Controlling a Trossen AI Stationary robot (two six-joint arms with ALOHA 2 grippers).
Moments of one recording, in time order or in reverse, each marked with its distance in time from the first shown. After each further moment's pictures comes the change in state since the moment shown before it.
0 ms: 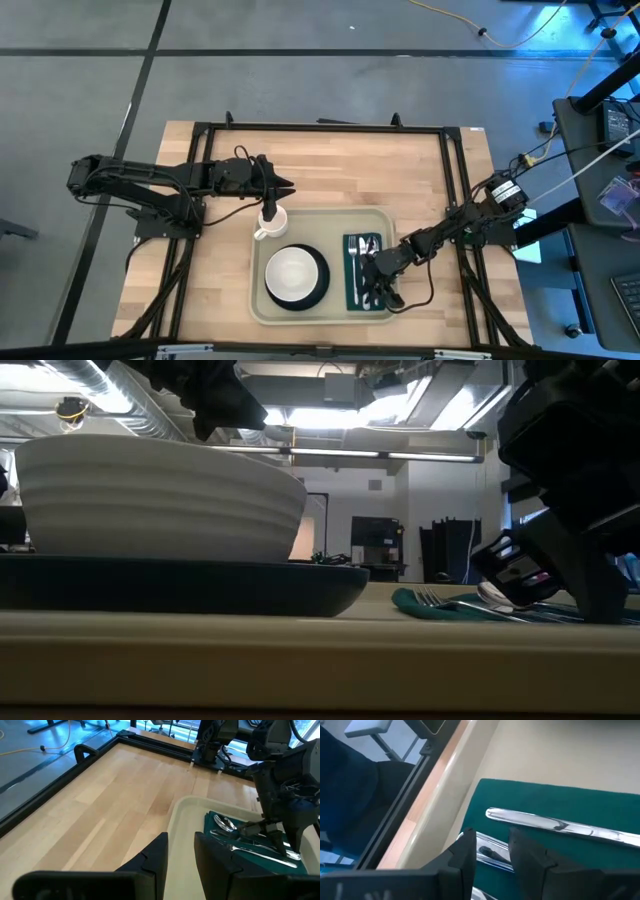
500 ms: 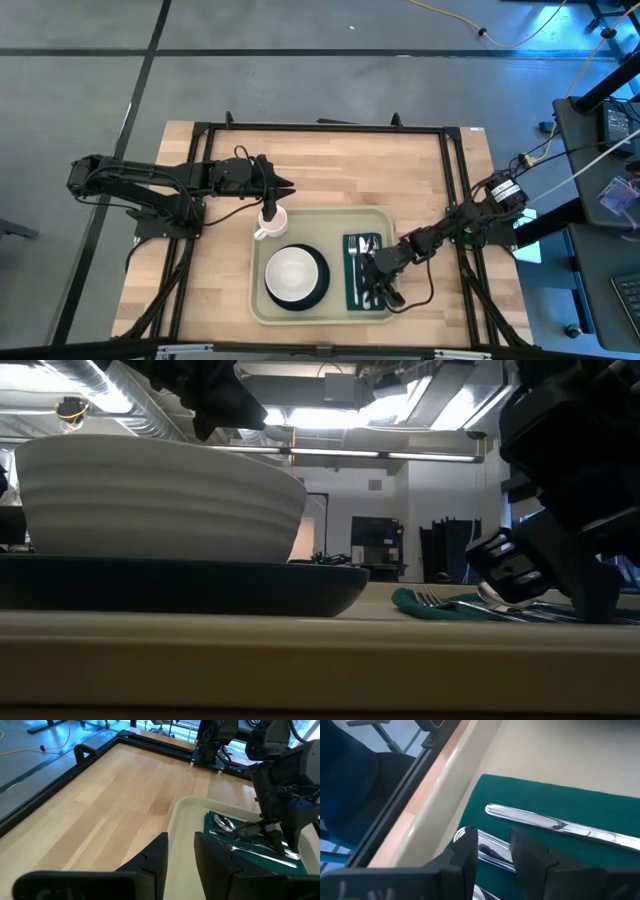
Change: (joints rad) left arm 0.000 0.000 0.000 0.000 0.000 -0.001; right arm -0.021 0.000 0.000 -0.020 -0.011 -0.071
